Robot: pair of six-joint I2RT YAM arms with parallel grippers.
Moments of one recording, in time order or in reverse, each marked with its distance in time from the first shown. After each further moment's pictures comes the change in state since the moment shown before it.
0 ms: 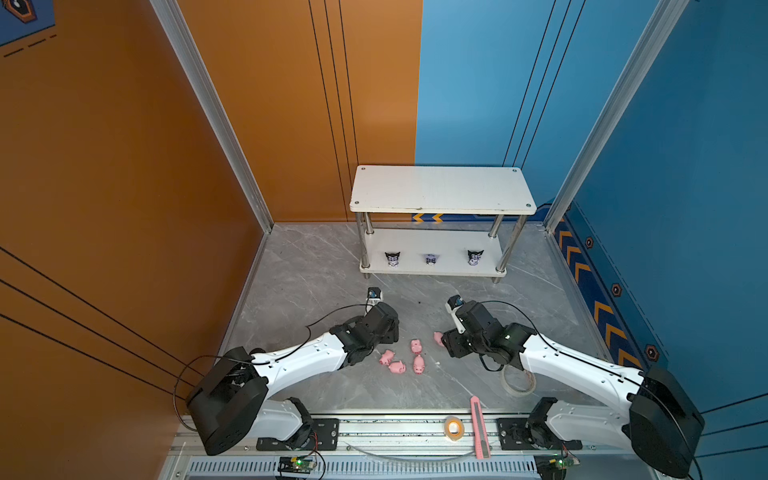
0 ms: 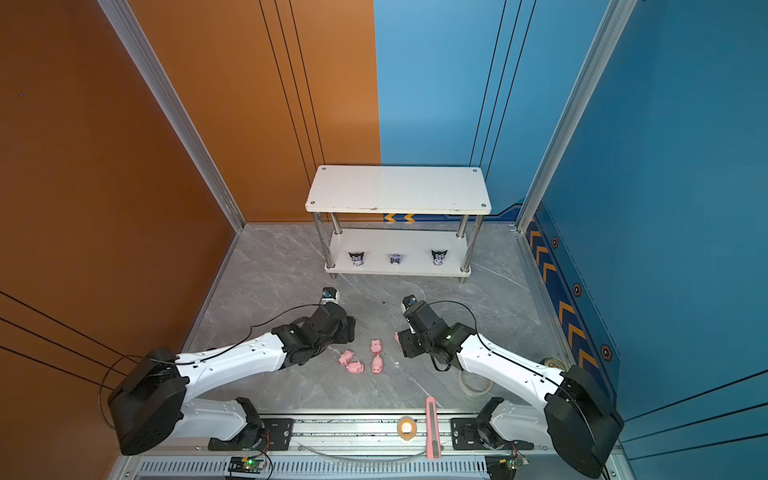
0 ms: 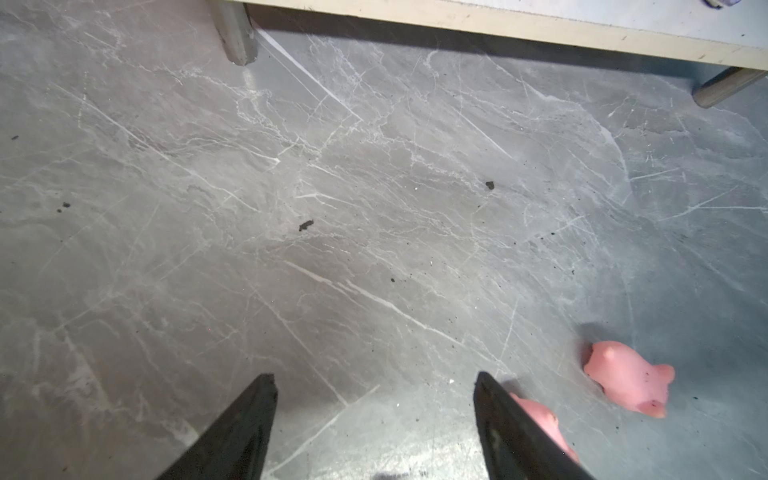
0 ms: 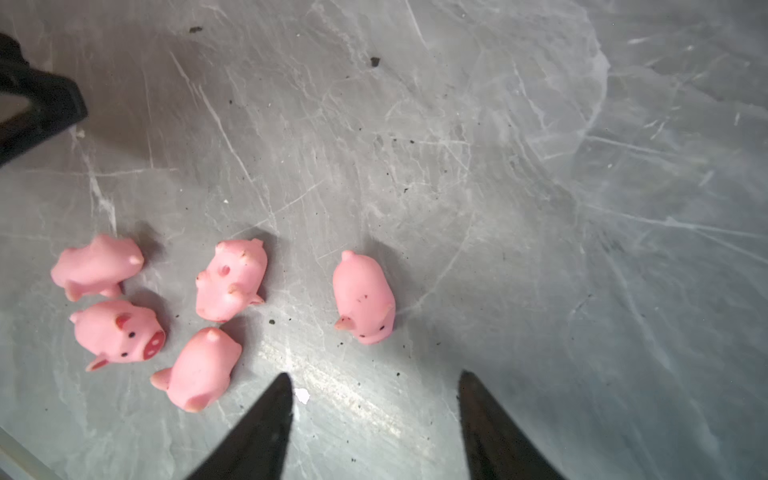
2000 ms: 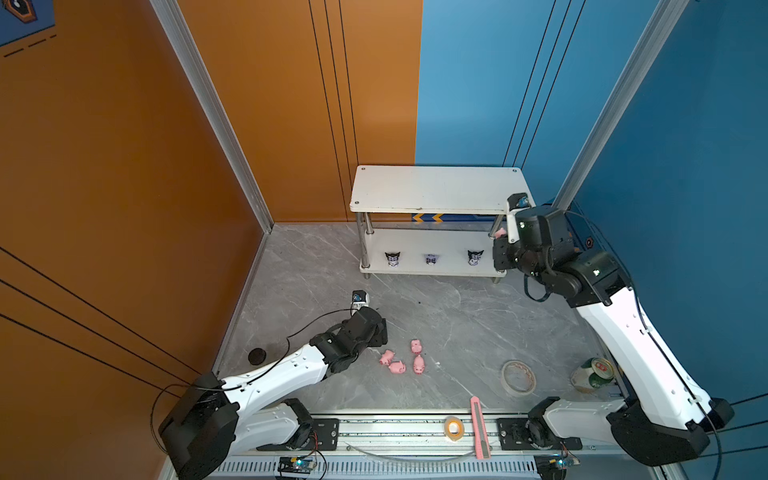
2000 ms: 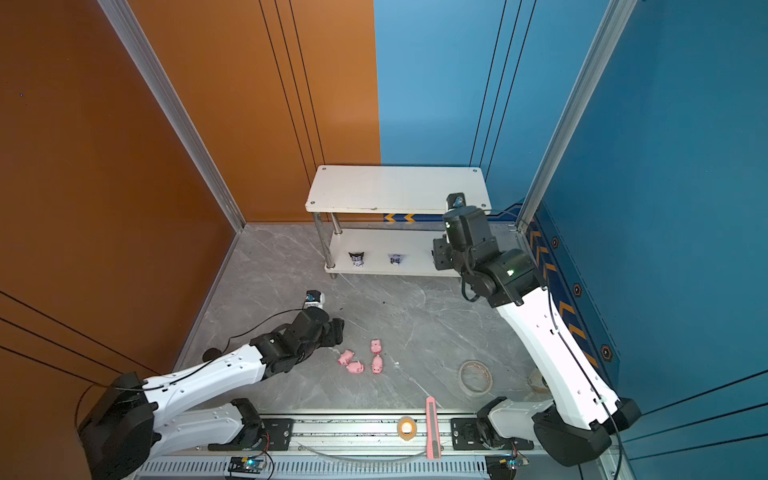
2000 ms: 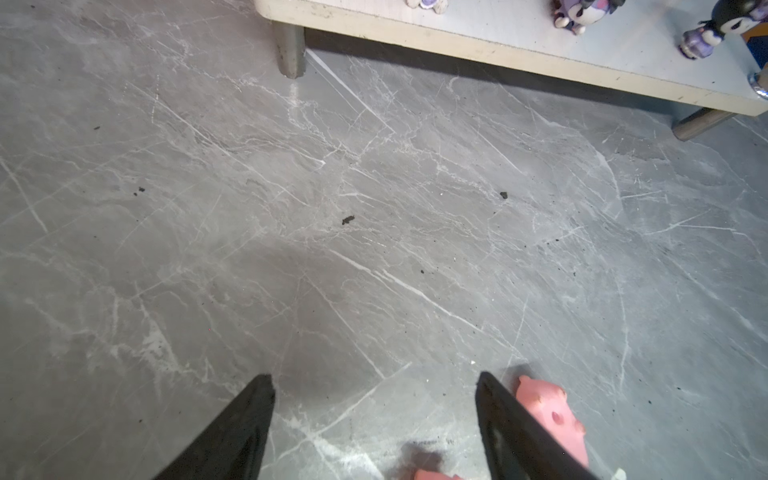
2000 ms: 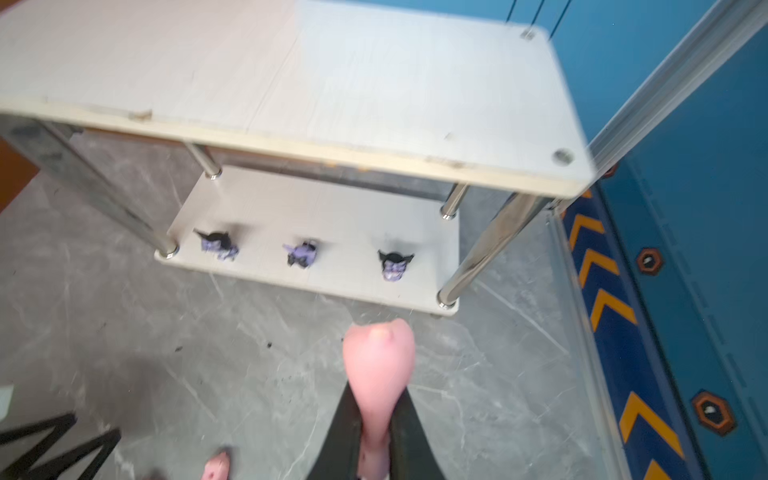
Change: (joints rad) left arm 0.046 -0.200 -0.114 -0.020 0.012 -0.002; right arm -0.275 0.126 1.134 -0.636 0.299 -0.136
